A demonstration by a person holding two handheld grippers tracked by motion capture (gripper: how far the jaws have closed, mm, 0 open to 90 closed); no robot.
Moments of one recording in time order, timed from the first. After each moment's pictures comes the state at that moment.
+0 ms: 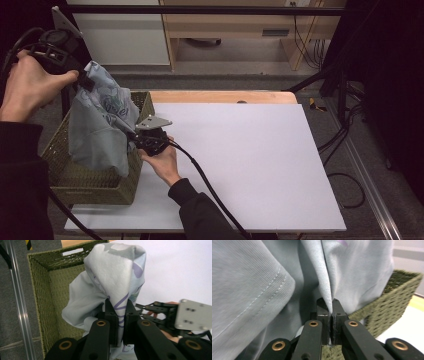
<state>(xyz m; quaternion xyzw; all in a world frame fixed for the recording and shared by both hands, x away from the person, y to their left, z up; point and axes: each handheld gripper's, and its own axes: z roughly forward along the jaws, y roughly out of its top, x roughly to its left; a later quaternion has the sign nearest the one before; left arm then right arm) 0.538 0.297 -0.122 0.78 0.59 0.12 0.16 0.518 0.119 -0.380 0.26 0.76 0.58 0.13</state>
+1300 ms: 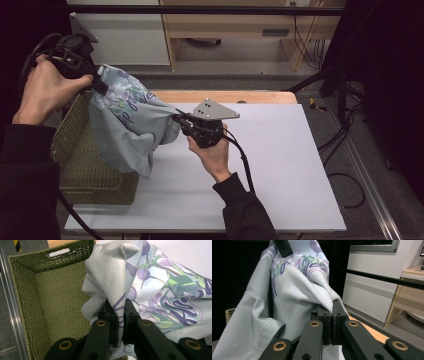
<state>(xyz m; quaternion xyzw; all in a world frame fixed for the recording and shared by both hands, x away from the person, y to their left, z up) 0.540 0.271 -0.132 0.79 0.57 0.10 0.17 0.475 -0.013 -0.287 0.24 0.71 0.62 0.23</state>
